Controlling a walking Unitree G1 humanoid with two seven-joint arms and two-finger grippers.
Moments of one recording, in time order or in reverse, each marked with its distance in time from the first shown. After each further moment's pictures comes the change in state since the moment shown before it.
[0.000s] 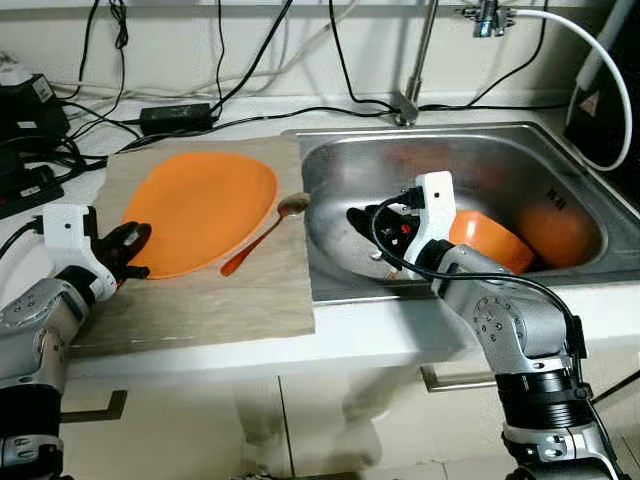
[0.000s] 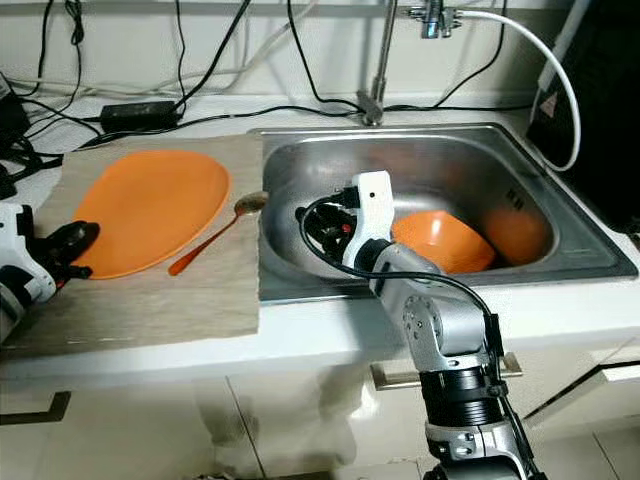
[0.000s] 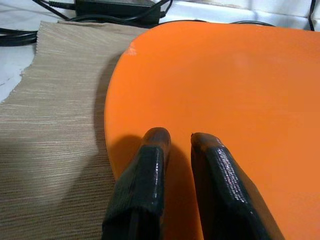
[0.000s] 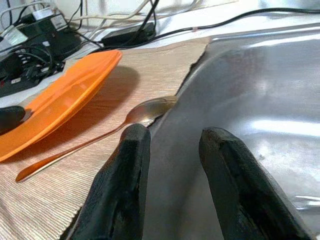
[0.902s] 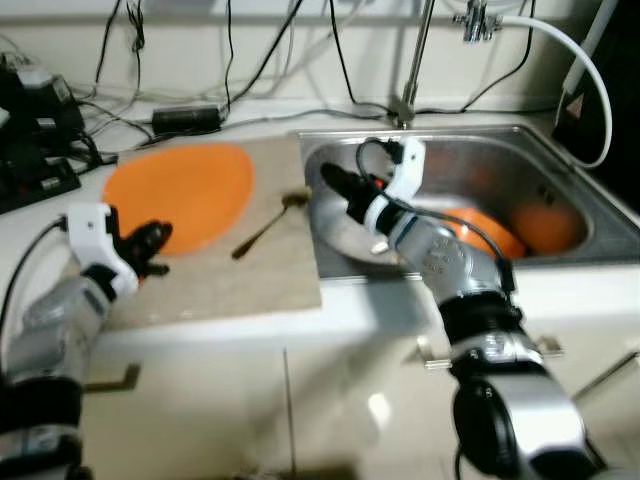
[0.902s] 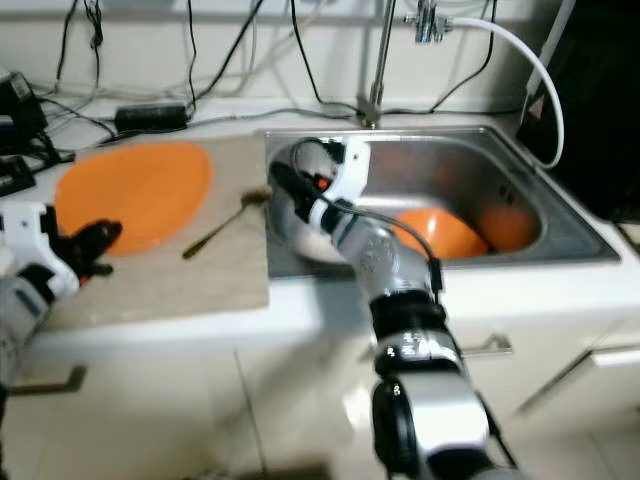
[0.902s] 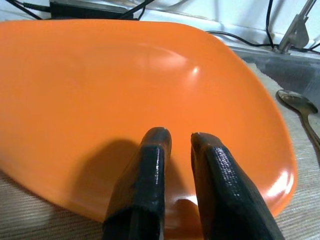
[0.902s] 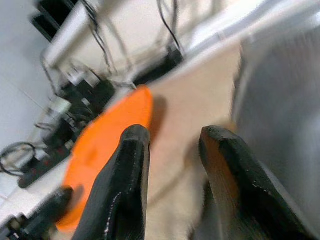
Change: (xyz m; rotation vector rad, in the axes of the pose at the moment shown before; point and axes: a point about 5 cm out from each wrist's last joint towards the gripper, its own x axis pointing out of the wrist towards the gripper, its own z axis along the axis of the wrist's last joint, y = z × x) left arm 0.013 -0.017 0.001 -0.030 -0.031 -0.072; right arm 0.075 0.001 -0.002 0.380 -0.056 0.036
